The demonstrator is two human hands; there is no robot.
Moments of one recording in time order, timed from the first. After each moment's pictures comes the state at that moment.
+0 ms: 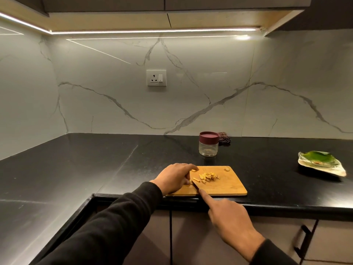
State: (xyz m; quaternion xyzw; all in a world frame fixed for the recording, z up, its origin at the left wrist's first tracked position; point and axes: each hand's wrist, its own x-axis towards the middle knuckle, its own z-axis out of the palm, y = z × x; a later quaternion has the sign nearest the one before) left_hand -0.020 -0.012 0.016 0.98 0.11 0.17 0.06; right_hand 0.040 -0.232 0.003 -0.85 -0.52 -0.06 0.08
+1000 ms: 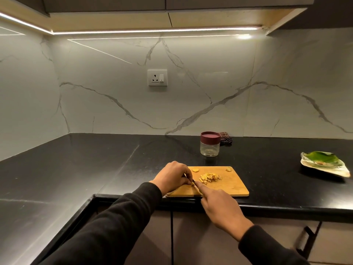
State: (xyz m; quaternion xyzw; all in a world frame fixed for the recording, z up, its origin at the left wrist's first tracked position) left_hand -0.025 -0.009 0.020 0.97 0.13 0.20 0.08; right_hand 0.050 -0.204 0.007 -0.82 -0.53 0.03 0.22
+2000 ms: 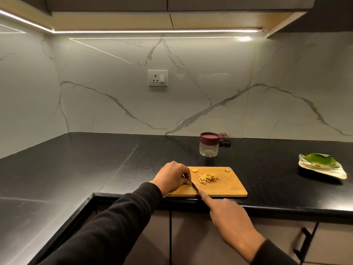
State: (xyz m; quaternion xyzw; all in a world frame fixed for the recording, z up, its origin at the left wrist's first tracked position) left_hand -0.026 -0.010 0.018 0.97 0.15 0.20 0.07; right_hand 0.041 -0.232 0.006 -0.84 -0.54 -0.04 0.10
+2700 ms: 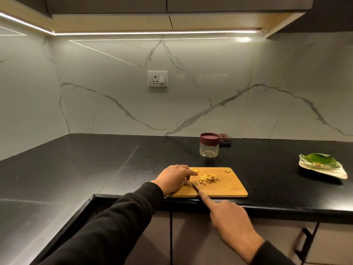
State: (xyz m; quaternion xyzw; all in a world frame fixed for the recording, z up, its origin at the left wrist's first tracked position) left_hand -0.021 -0.009 0.015 0.98 0.11 0.15 0.02; right_hand 0.041 -0.232 0.002 -0.85 -0.52 -0.06 0.06
